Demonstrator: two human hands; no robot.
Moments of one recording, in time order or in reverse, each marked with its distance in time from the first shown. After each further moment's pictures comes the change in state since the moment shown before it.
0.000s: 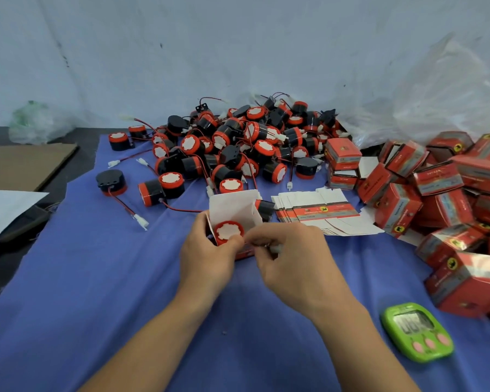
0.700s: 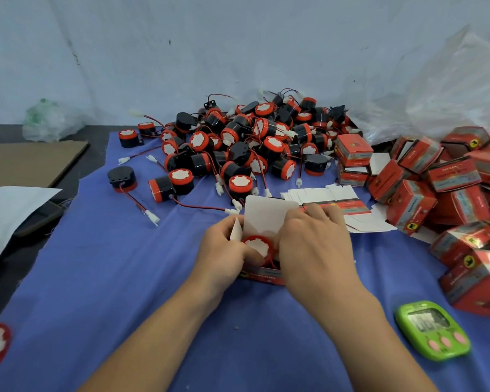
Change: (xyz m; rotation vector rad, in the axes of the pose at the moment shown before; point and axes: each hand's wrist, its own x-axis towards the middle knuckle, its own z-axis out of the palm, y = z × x) left_hand -0.002 0.017 -0.007 -0.153 -0.377 -0.158; right_hand 0.011 -0.019 -0.008 -0.827 -0.147 -0.002
